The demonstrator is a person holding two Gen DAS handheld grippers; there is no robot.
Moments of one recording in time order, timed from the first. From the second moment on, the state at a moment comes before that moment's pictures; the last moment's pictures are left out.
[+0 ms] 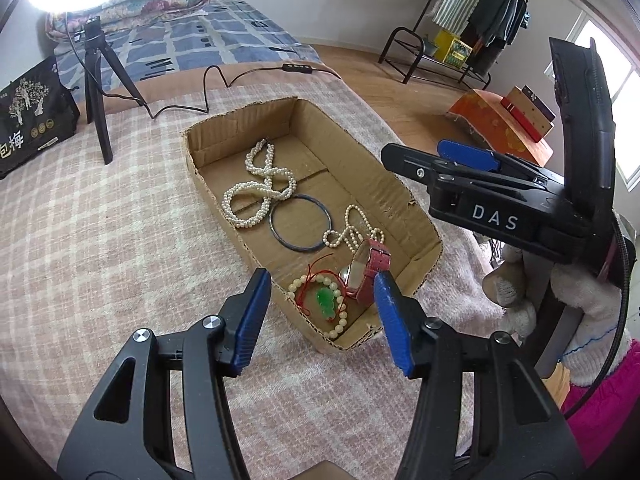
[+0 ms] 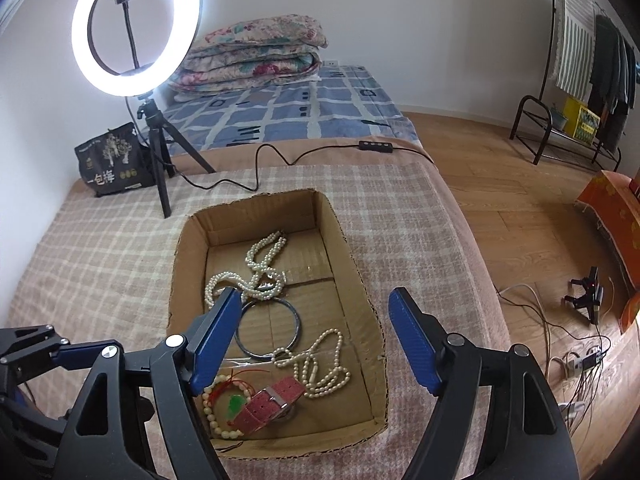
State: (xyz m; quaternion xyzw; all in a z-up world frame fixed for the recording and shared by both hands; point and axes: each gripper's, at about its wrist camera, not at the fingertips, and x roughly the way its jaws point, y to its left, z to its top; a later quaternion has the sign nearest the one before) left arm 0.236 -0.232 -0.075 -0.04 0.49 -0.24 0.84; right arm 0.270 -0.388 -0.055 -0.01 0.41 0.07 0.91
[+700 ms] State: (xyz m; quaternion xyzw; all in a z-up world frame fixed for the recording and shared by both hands) left arm 0.201 -0.125 -0.045 -0.03 0.44 -0.16 0.88; right arm 0.213 -0.363 -0.017 0.01 0.36 0.08 0.93
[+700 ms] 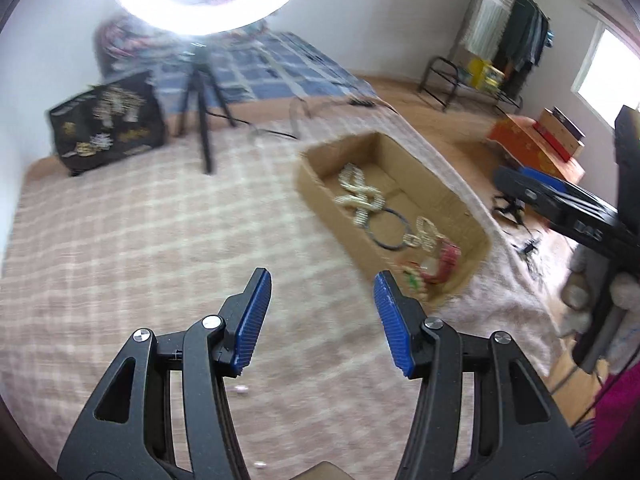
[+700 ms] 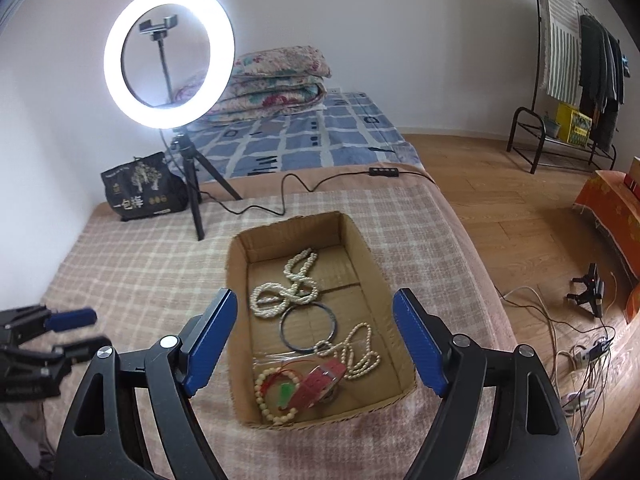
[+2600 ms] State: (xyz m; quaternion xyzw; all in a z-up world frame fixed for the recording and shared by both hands) left arm 0.072 -0.061 -0.176 -0.04 0.50 -0.15 0.85; right arm 0.174 -0.142 -0.170 -0.15 0.44 0.38 0.80
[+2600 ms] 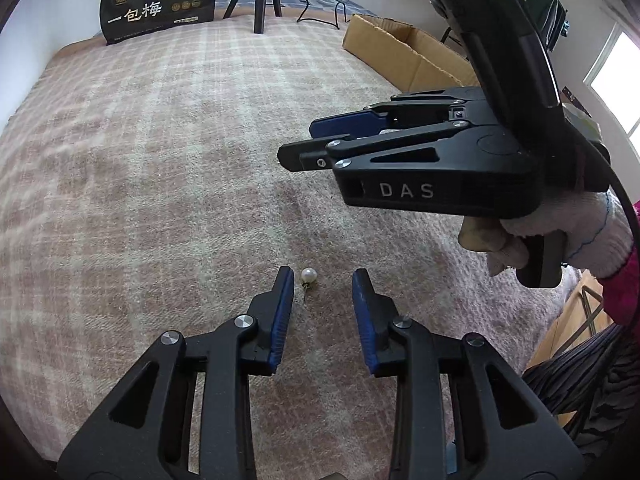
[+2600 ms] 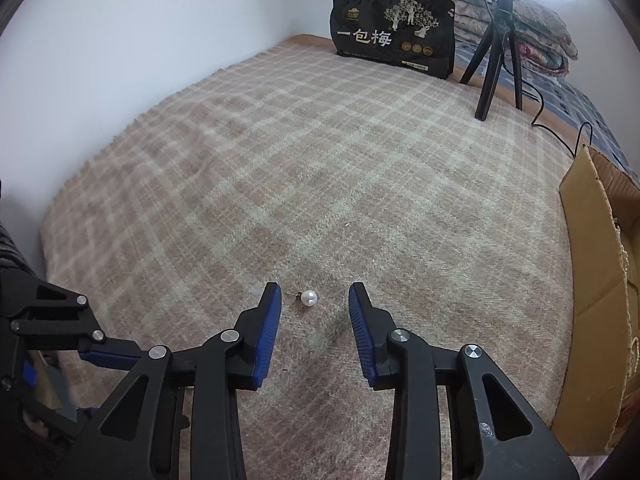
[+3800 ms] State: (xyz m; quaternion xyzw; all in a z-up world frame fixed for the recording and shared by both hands) left arm 0.072 -0.048 -0.179 -0.06 0.50 -0.14 0.86; right arm 0.175 -0.133 -0.163 -0.16 0.43 0.38 0.80
